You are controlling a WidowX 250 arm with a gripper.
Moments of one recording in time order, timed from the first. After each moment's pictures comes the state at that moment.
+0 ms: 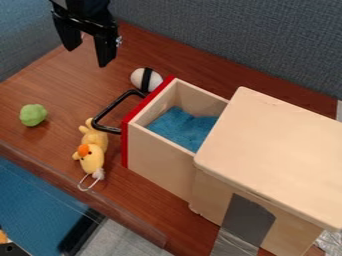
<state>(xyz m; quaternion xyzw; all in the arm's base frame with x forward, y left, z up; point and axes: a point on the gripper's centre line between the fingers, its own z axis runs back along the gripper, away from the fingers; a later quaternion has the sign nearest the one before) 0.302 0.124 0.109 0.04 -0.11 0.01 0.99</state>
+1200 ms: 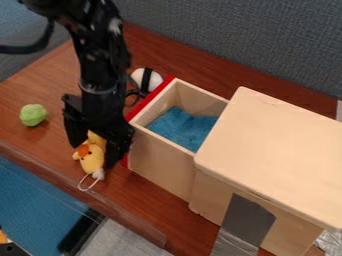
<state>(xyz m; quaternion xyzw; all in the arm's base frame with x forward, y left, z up) 0.230 0.051 0.021 0.04 -0.01 0.01 1.00</state>
